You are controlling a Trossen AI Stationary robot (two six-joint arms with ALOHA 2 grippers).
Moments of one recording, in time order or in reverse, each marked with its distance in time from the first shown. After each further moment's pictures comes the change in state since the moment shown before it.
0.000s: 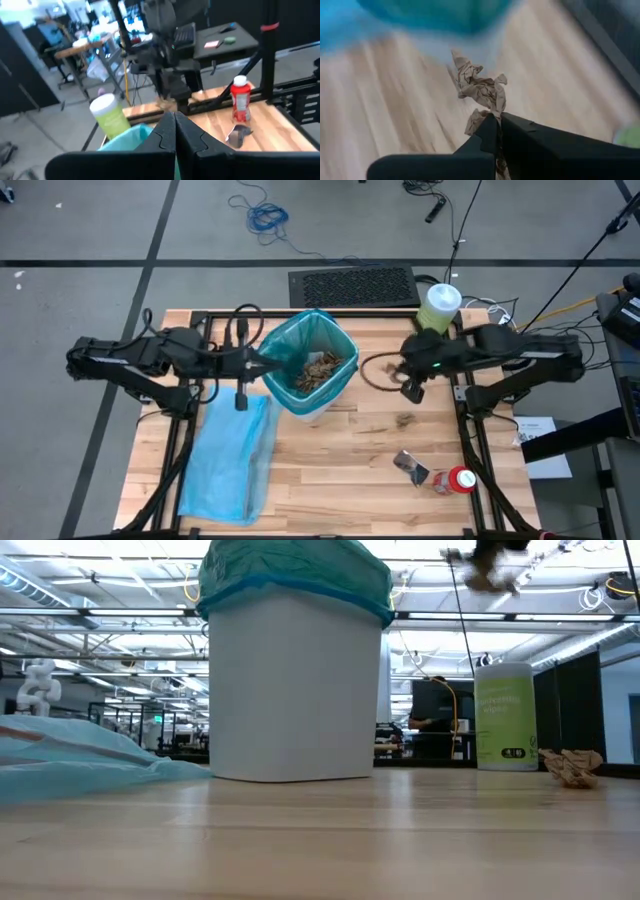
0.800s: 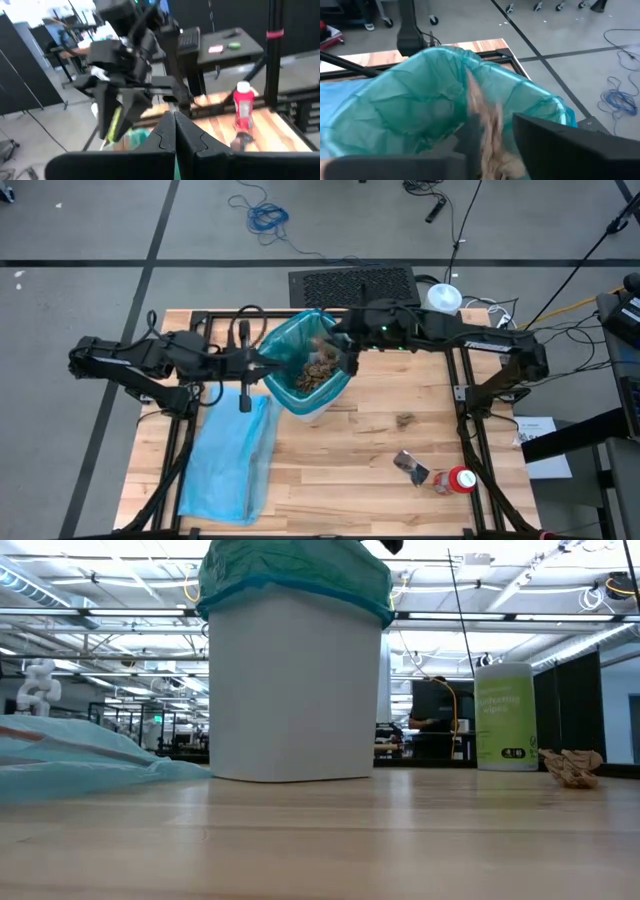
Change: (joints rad) left arm -0.025 0.021 0.000 0.015 -0.052 -0.031; right arm -0.191 0.330 0.181 0.650 -0.089 -0.435
